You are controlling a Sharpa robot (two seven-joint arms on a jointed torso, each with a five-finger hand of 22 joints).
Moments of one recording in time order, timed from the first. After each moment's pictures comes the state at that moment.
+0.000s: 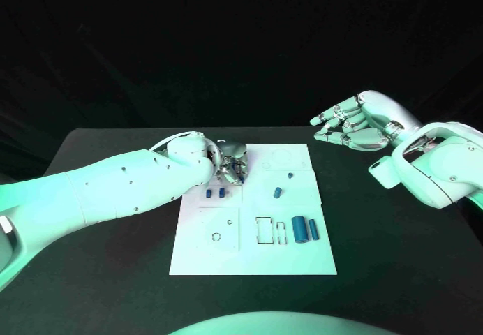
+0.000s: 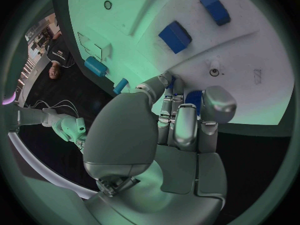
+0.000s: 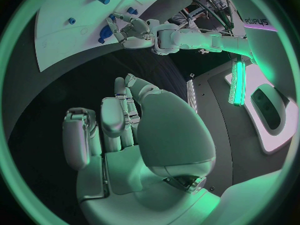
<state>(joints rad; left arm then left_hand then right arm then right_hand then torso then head) 1.27 -0.49 -0.09 1.24 -1.47 0.02 -0.20 1.39 -0.15 0.48 -0.01 0.14 1.15 0.11 0.10 0.08 1.19 0.05 0.23 0.09 1.47 -0.03 1.34 1.01 0.12 1.47 0.07 1.03 1.10 1.29 -1.14 0.00 1.80 -0.96 -0.43 0.11 1.43 -0.13 0.36 0.07 0.14 1.09 0.14 0.06 0.07 1.24 0.06 0.16 0.31 1.46 -0.03 1.11 1.12 0.04 1.46 0.07 1.45 1.31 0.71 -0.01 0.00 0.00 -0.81</state>
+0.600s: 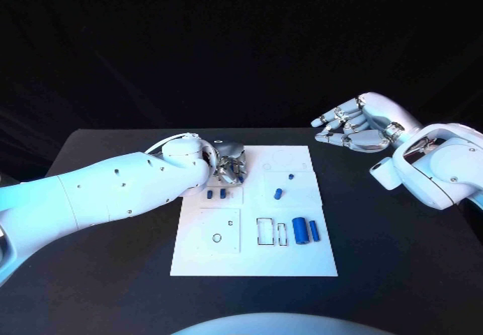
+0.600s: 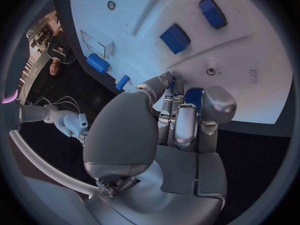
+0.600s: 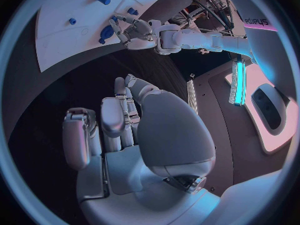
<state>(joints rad) 1.26 -0.53 -0.08 1.28 -1.45 -0.01 -0.20 1.39 -0.15 0.48 -0.02 0.14 1.15 0.12 0.10 0.08 1.19 0.05 0.21 0.08 1.47 -0.03 1.34 1.01 0.12 1.47 0.07 1.03 1.10 1.29 -1.14 0.00 1.79 -0.96 -0.43 0.11 1.43 -0.13 0.36 0.07 0.14 1.09 0.14 0.06 0.07 1.24 0.06 0.16 0.31 1.46 -0.03 1.11 1.12 0.04 1.46 0.07 1.45 1.31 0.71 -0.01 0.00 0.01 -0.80</state>
